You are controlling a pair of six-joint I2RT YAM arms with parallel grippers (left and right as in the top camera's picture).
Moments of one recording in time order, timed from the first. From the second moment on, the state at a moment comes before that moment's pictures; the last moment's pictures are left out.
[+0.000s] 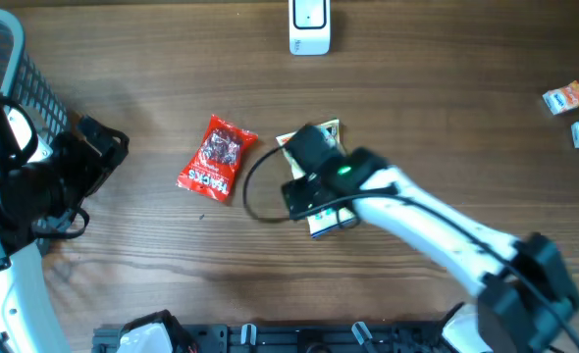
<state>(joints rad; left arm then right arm) 0.32 1.21 1.67 -1.51 0.26 -0.53 0.78 1.67 1.18 -0.82 0.13 0.35</state>
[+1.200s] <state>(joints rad) 0.32 1.21 1.67 -1.51 0.26 -0.53 0.97 2.00 1.20 -0.69 0.70 0.32</state>
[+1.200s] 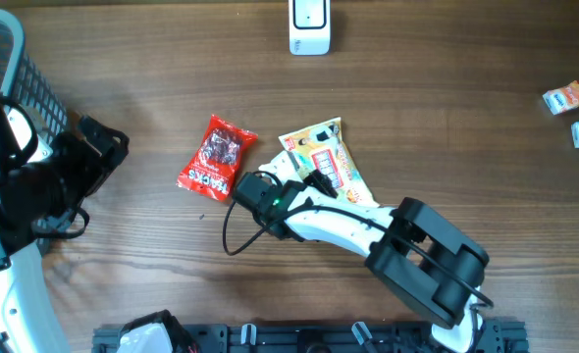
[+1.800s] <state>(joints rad) 0.32 1.21 1.67 -1.51 0.26 -0.53 0.94 2.01 1.46 -0.93 0.62 0.42</state>
